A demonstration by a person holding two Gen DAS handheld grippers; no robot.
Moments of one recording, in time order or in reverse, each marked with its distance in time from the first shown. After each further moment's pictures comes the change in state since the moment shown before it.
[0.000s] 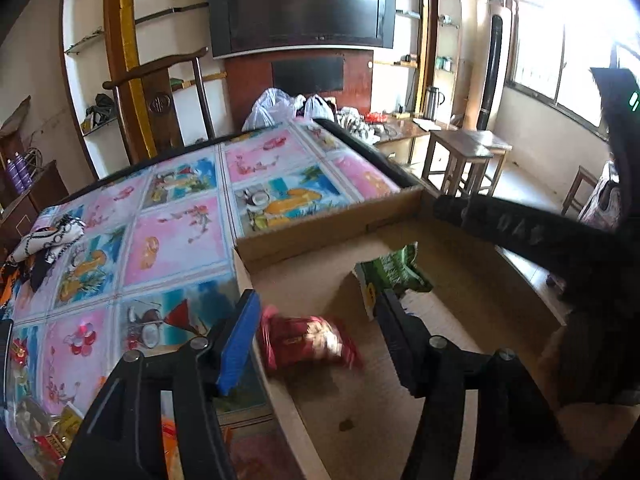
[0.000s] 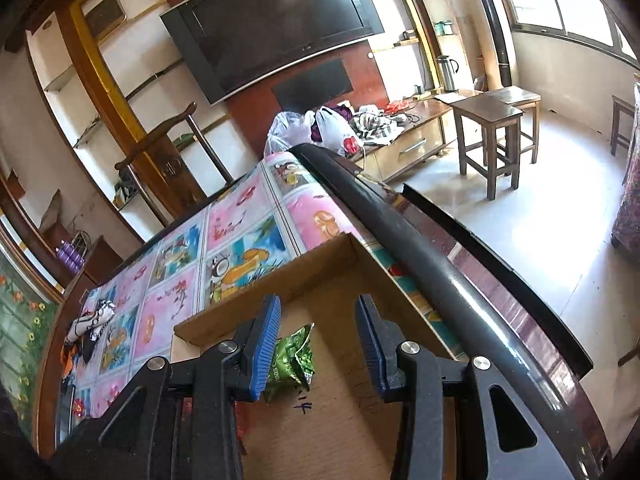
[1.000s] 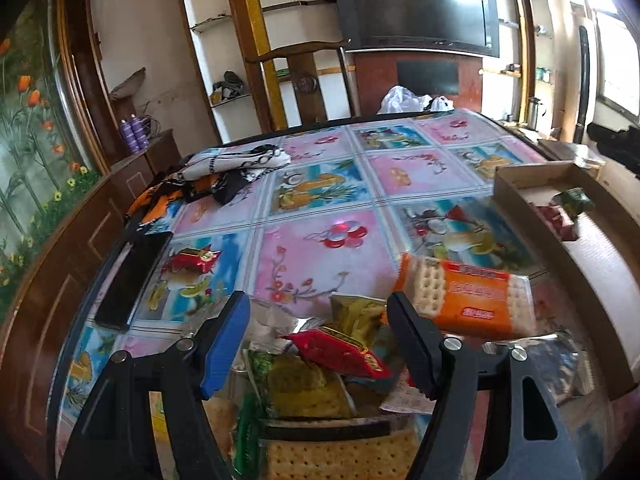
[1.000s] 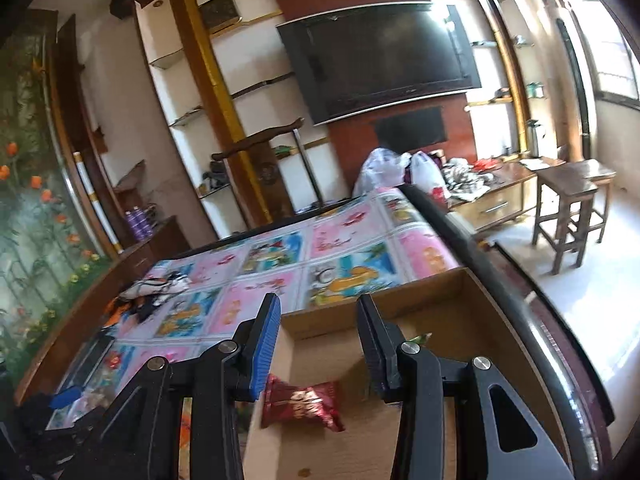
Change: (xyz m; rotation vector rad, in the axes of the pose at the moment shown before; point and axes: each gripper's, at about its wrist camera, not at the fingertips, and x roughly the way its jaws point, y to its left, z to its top) left arm -0.095 0.179 -0.108 -0.107 -0.005 0.381; right arm -0.035 0.059 -0.028 -0.254 -0.125 0.272
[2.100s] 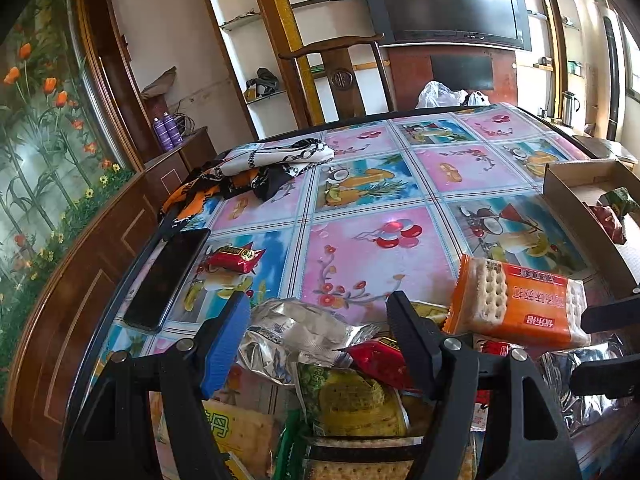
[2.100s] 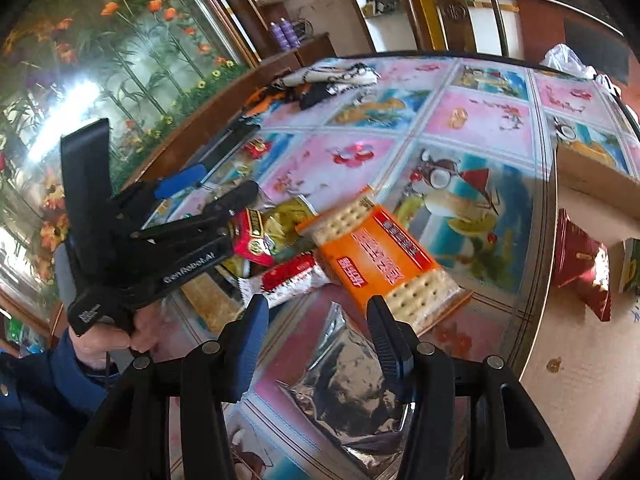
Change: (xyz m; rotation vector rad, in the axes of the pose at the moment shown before) left arm 0.015 0.017 0.002 -0.021 0.012 0.126; right arm 0.043 0.131 -0.101 -0.320 0.645 0.464
